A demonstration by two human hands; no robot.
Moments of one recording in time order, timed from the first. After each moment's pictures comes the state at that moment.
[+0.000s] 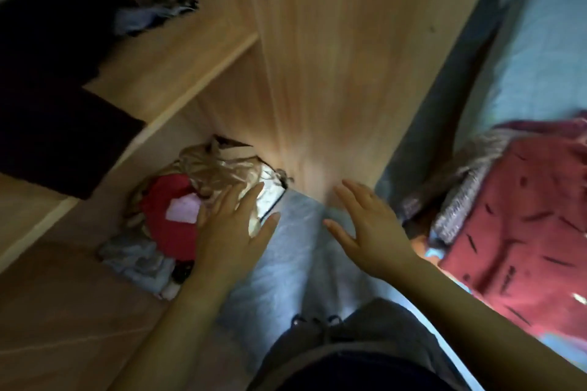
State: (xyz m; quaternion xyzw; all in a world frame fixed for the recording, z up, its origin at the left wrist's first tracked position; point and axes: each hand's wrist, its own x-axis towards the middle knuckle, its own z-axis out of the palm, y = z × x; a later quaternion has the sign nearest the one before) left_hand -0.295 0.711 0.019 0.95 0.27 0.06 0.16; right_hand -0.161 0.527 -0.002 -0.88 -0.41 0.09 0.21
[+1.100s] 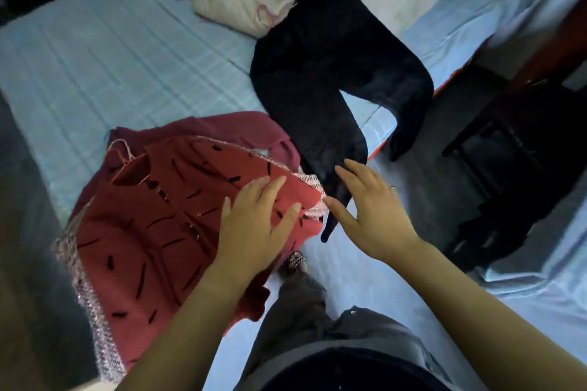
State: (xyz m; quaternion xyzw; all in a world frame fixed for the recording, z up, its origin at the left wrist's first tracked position) left_hand 0.015 -0.006 -0.012 0.90 -0.38 -0.11 0.18; right_hand -0.110 -0.162 -0.002 -0.93 0.26 -0.05 0.25
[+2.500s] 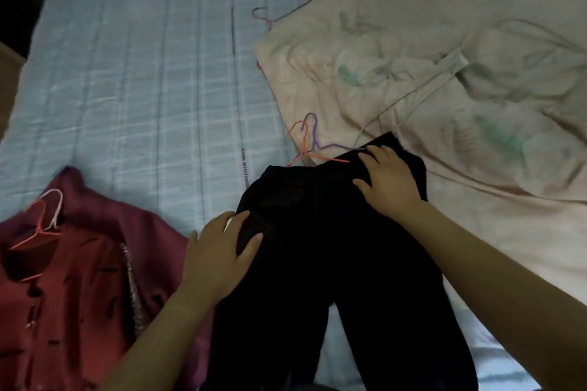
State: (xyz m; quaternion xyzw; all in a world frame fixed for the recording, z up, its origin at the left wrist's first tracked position) left_hand 0.417 -0.406 -0.091 0.98 -0.05 -0.16 0.12; right_hand 0.490 -0.717 -0.112 -0.99 -0.02 0.10 0.11
